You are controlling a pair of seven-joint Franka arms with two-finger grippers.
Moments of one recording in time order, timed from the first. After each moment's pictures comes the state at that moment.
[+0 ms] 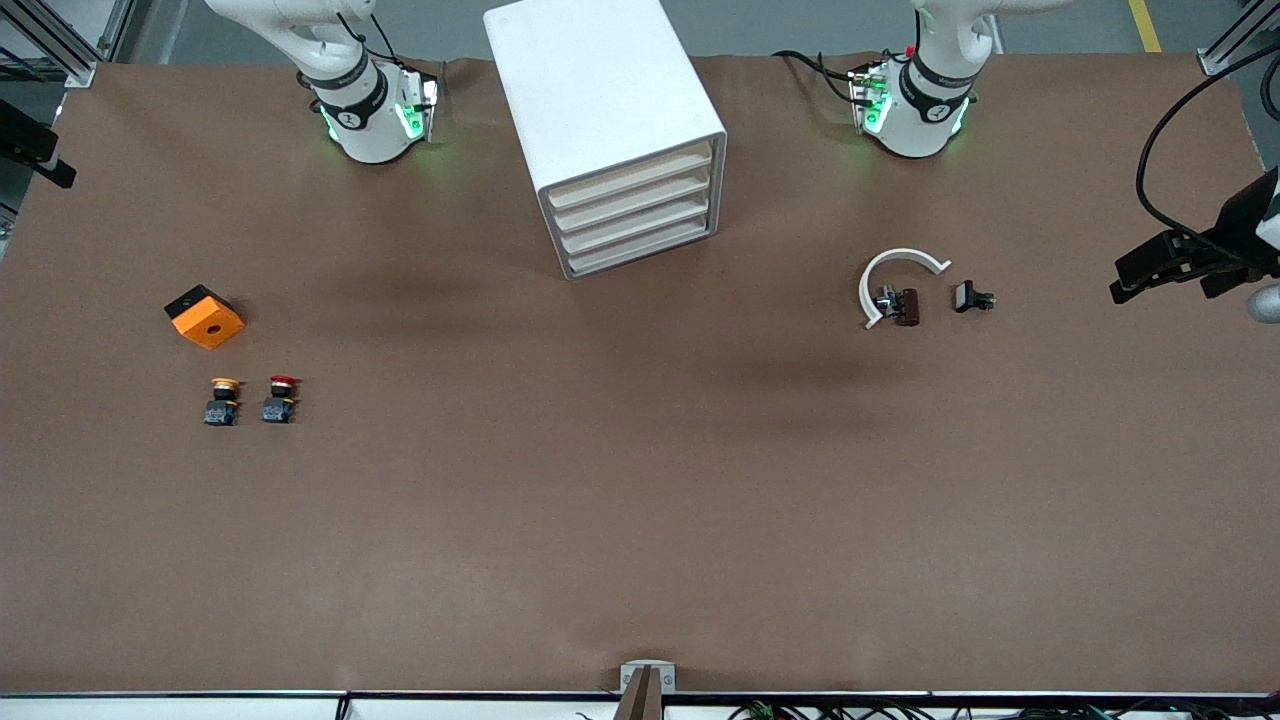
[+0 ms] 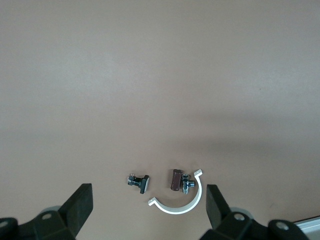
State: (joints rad) left arm -0.01 0.06 0.00 -1.51 -0.01 1.59 -0.06; right arm -0.04 -0.16 -0.10 -1.59 0.01 1.41 -0.11
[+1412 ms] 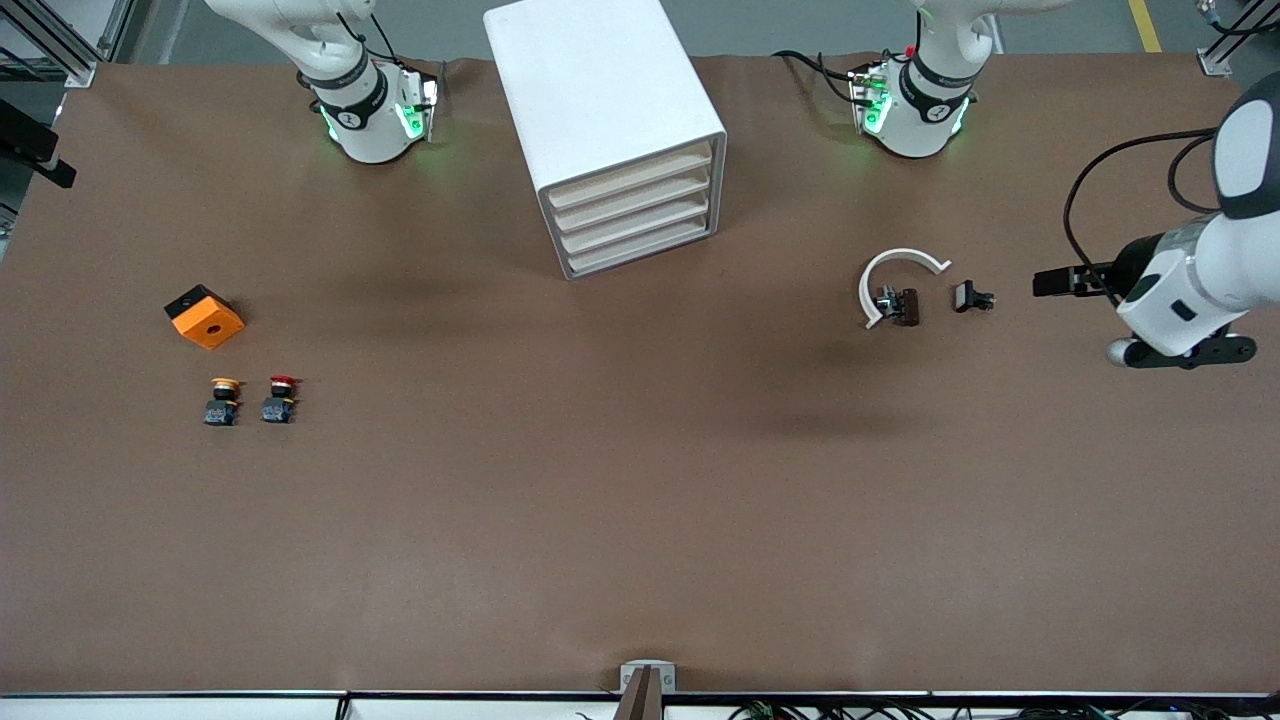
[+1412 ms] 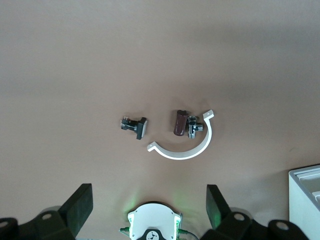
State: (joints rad) left arm -0.03 0.20 0.00 -1.62 -0.01 1.43 -0.07; right arm -0.04 -0.16 -0.10 -1.59 0.01 1.41 -0.11
